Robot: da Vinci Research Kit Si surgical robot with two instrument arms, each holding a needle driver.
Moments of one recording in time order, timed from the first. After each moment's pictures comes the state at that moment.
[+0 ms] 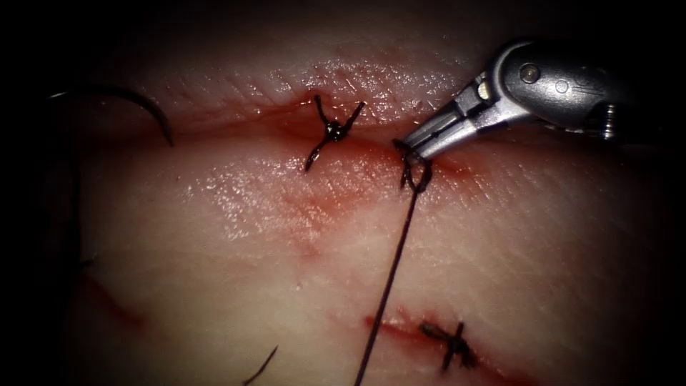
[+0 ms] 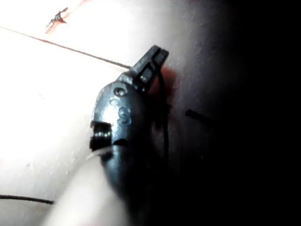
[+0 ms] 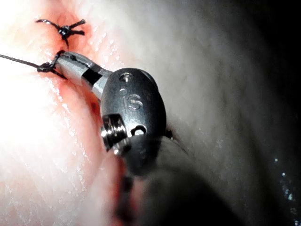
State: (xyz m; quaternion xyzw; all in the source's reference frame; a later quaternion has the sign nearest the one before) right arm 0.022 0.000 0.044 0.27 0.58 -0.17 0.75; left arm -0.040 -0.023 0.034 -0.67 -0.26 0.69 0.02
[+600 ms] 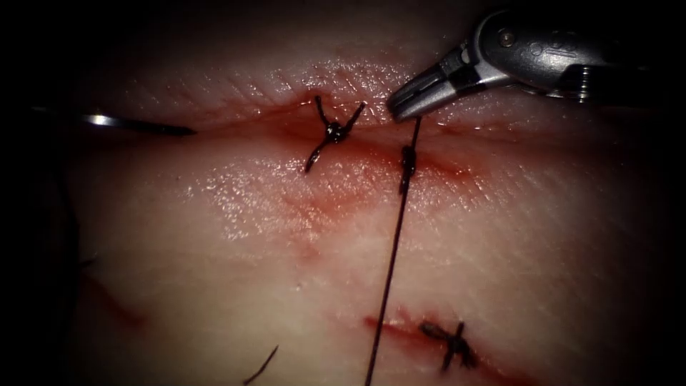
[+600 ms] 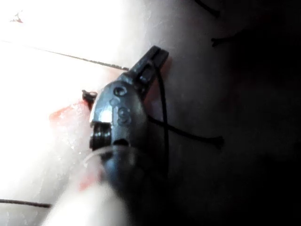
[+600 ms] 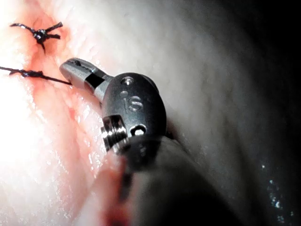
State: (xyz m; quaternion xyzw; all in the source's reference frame) right arm 0.022 0.002 0.047 0.24 0.56 -0.14 0.78; left arm -0.043 -0.029 0.032 -0.67 -0.28 0.68 0.01
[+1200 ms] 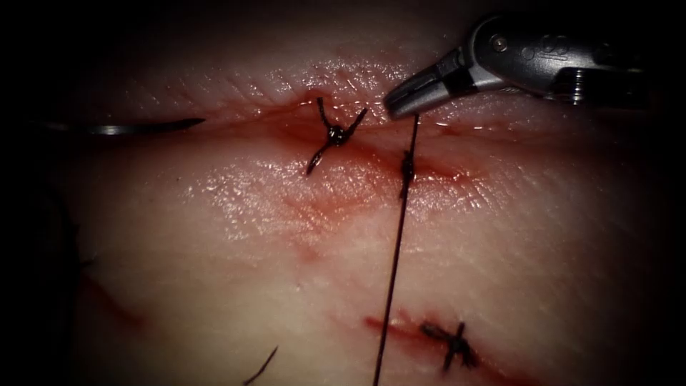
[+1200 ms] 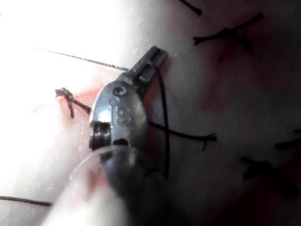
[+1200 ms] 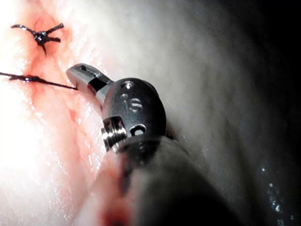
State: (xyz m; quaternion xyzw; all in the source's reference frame) right arm 0.021 0.004 0.048 0.21 0.54 -0.09 0.81; left arm -0.043 -0.033 0.031 -0.68 -0.30 0.67 -0.01
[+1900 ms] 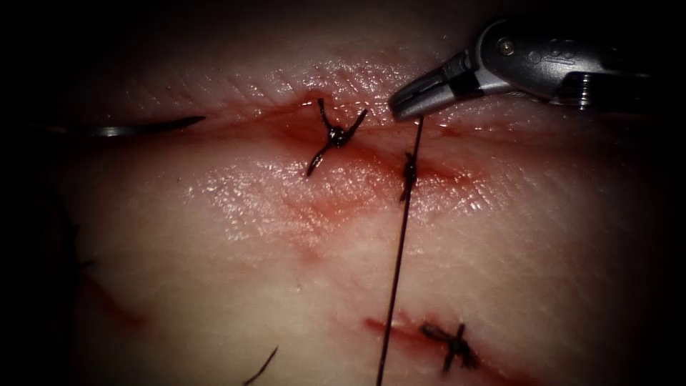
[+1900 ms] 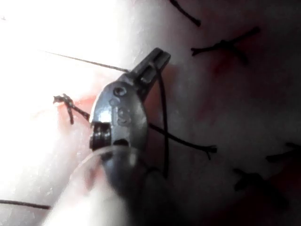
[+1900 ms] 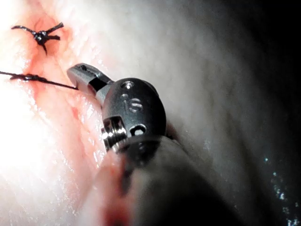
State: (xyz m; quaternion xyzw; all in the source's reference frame) right arm 0.021 0.003 0.046 0.20 0.57 -0.06 0.79; left arm -0.043 -0.029 0.029 -0.69 -0.30 0.66 -0.01
